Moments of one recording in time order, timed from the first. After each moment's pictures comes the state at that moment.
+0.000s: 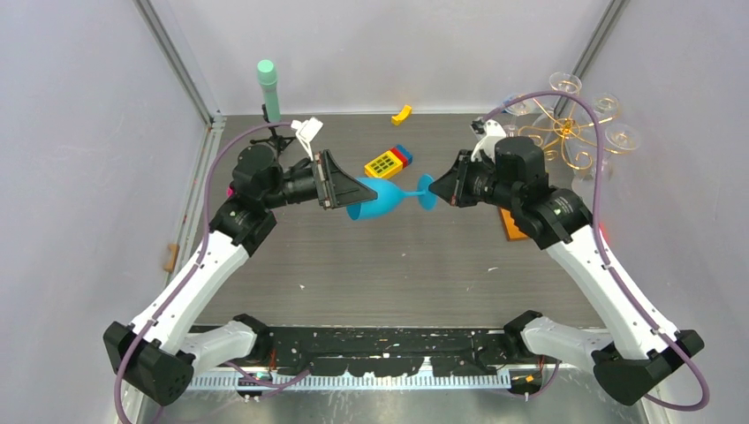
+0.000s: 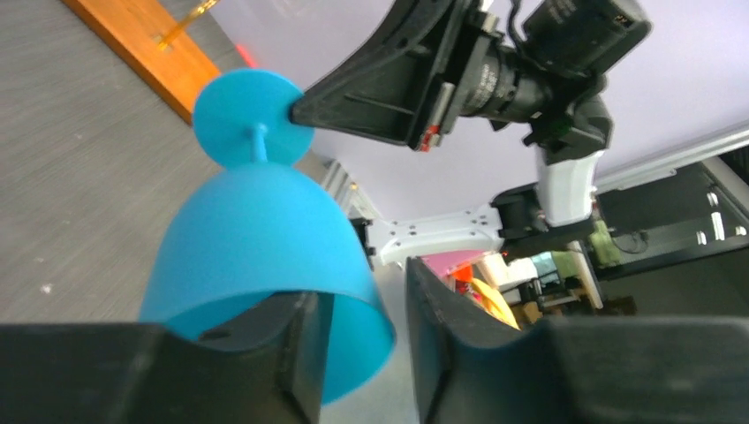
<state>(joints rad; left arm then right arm) -0.48 1.07 1.07 0.01 0.82 -0.95 0.51 1.06 1.29 -0.65 -0.20 0.48</state>
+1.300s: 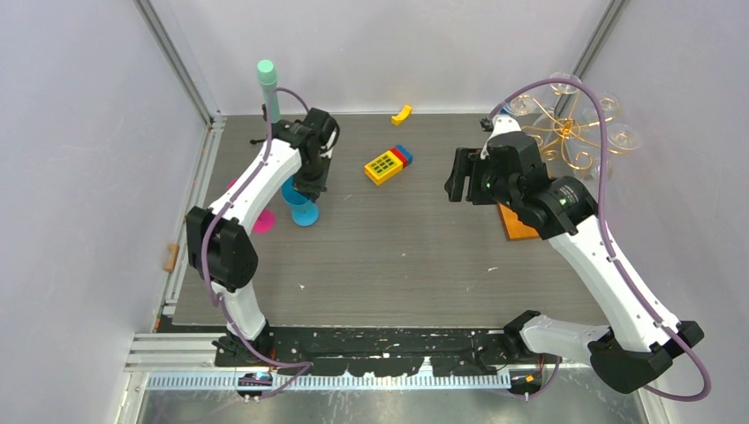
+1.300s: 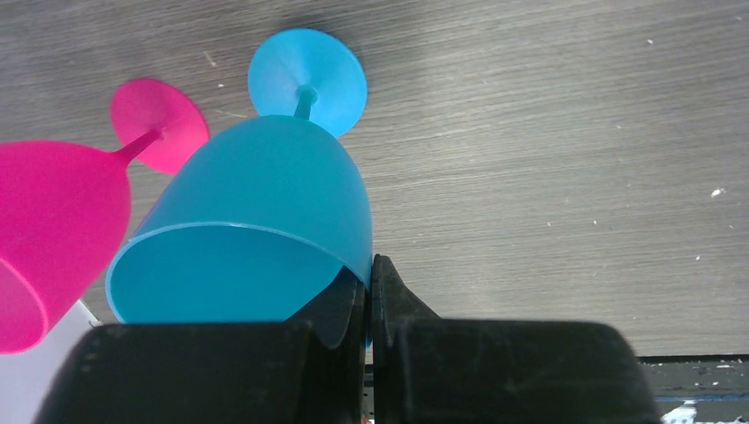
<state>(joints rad) -0.44 1.80 1.74 -1.21 -0.15 -0.21 0.55 1.14 1.45 -0.94 0.19 0.41</state>
